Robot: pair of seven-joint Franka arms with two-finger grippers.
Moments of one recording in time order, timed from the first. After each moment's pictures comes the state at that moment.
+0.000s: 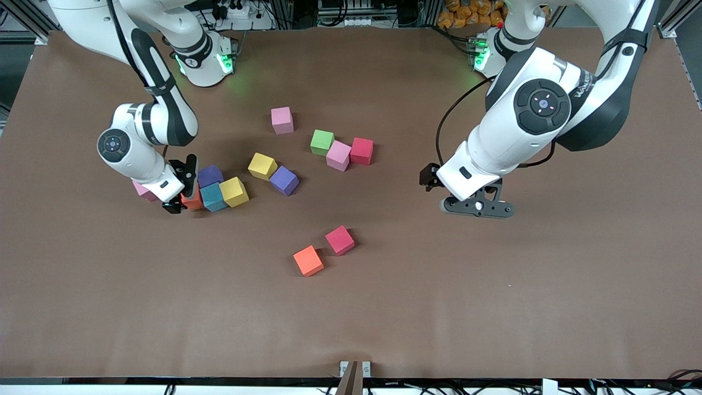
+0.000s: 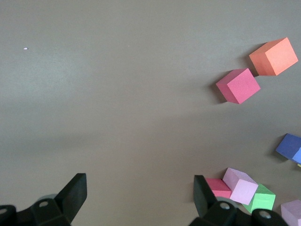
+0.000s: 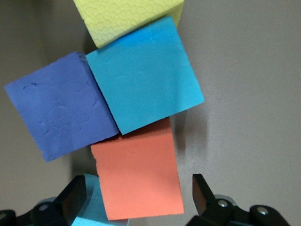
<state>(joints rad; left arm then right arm) -0.07 0.40 -0.51 -1.42 0.08 1.78 -0.45 0.34 0.27 -0.29 -2.39 0.08 2.60 -1.58</state>
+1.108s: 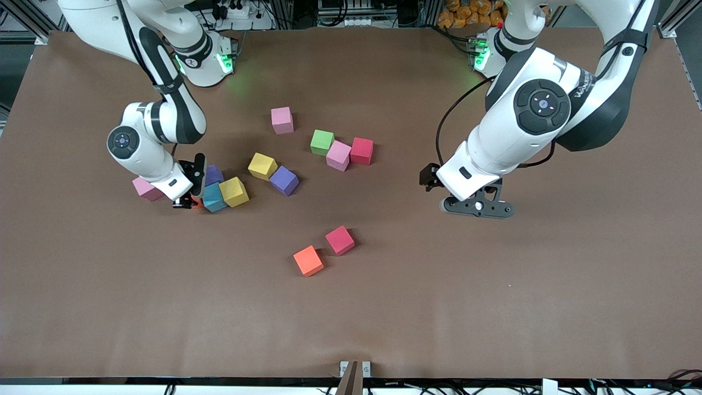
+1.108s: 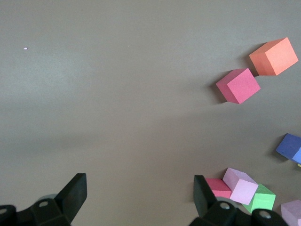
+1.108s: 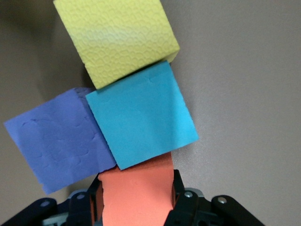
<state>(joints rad) -0.07 0.40 -0.51 -1.42 0.08 1.78 -0.45 0.38 0.27 -0.28 -2.40 0.13 2.64 -1.59</state>
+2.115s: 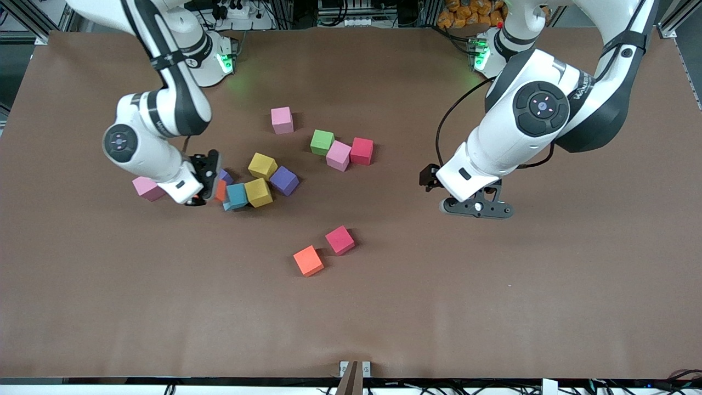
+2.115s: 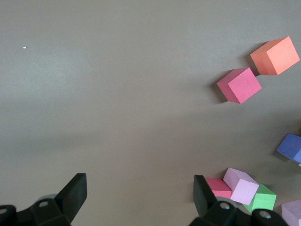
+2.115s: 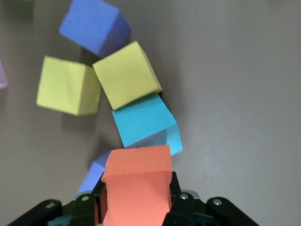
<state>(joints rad) -0.07 0.40 -0.50 -1.43 0.08 1.78 -0.45 0.52 0.18 -0.27 -2.20 0.19 2.26 -1.31</state>
